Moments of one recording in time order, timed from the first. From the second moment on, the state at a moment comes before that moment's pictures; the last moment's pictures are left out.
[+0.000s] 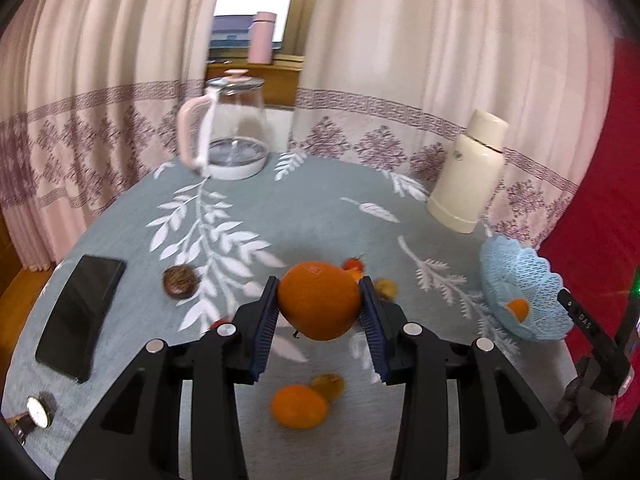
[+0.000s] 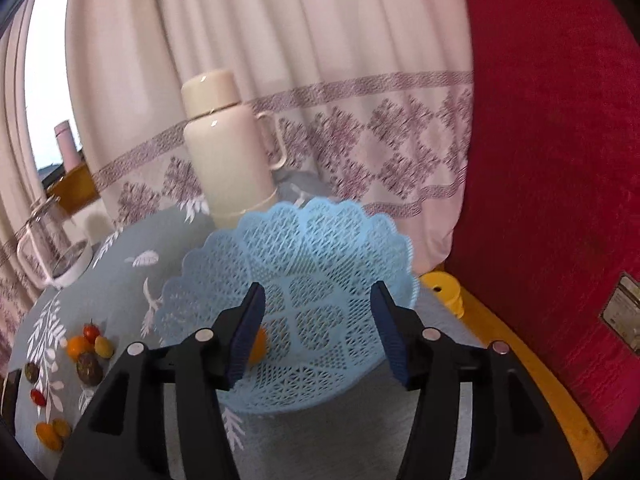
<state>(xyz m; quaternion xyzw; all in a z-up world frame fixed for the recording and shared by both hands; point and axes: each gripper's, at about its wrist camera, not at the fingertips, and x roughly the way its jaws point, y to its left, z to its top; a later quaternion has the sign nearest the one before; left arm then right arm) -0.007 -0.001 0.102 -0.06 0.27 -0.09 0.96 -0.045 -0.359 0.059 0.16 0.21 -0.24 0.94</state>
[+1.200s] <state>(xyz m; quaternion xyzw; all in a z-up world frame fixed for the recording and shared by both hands) 0.060 -0.251 0.074 0.07 0.31 -0.30 0.90 -0.064 -0.377 0.055 0.21 0.17 -0.30 0.91</state>
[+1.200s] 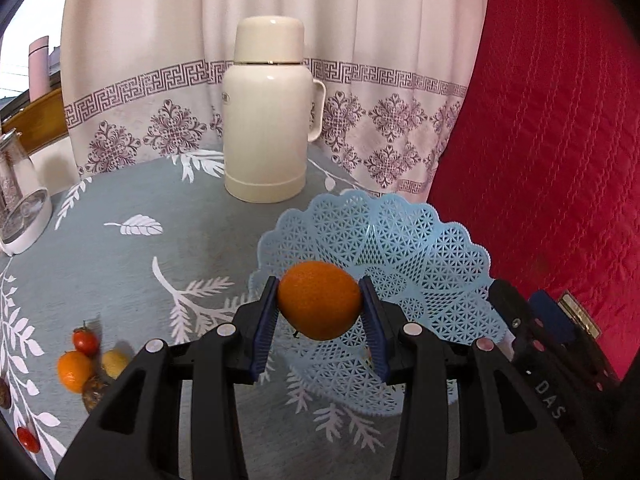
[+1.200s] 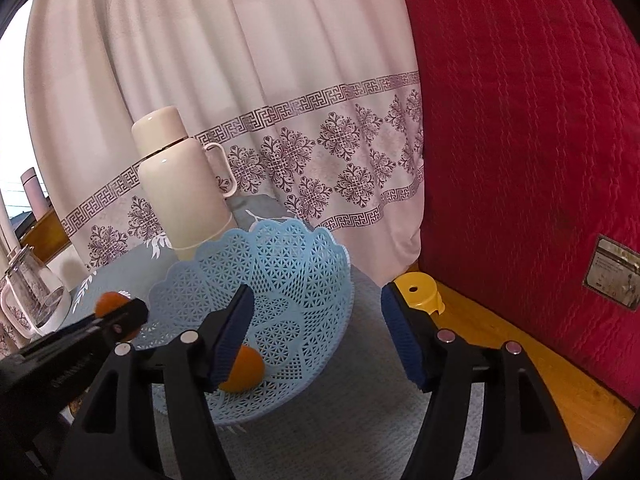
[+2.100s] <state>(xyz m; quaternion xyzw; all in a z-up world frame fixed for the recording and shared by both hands) 0.054 -0.201 0.079 0.05 0.29 -0.24 0.93 -0.066 -0.367 0.059 0.19 0.15 -0.30 0.92</state>
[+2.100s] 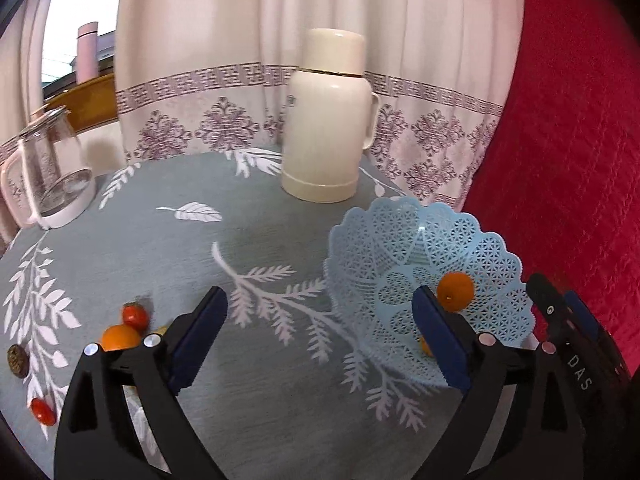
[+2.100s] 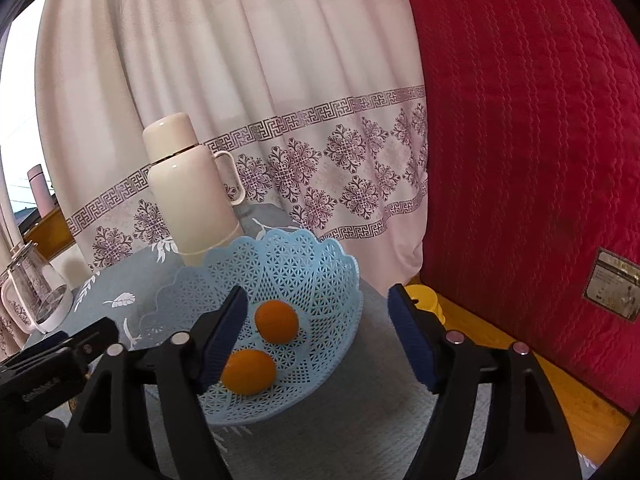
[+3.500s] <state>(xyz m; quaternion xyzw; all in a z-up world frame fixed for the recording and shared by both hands) 0.036 0.063 0.098 -0.07 0.27 0.04 0.96 -0.058 -0.321 0.065 0.13 0.15 -0.19 0.96</state>
